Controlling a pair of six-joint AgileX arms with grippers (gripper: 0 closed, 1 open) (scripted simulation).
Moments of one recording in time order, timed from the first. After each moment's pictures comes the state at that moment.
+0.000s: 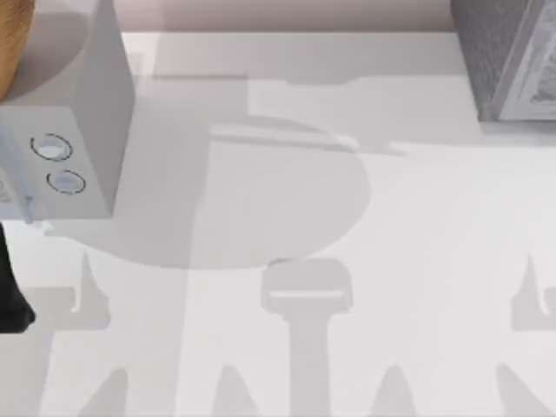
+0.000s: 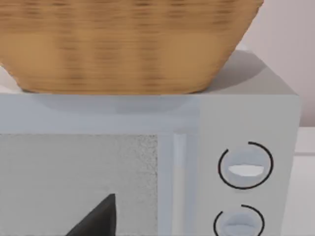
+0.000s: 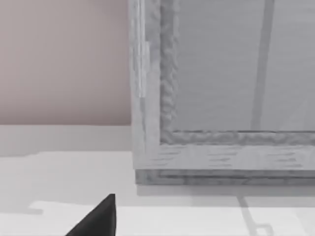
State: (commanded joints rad) left arm 0.00 0.00 0.00 0.00 0.00 0.00; right arm 0.00 0.00 0.00 0.00 0.00 0.00
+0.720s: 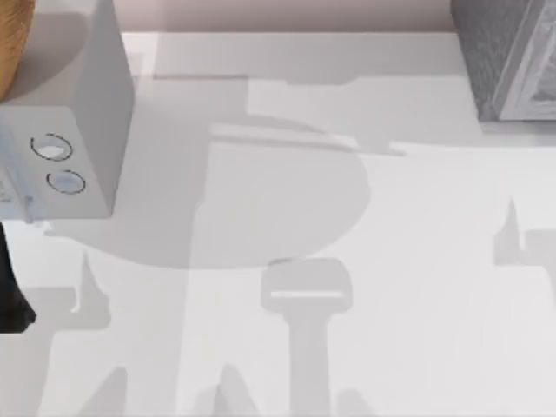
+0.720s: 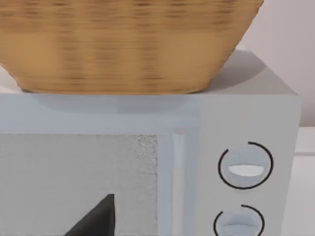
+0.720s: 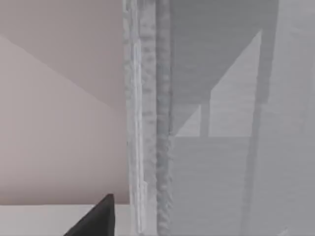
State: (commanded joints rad) left arm 0.00 0.00 0.00 0.00 0.00 0.00; right arm 0.05 0.40 0.54 -0.11 0.07 0.01
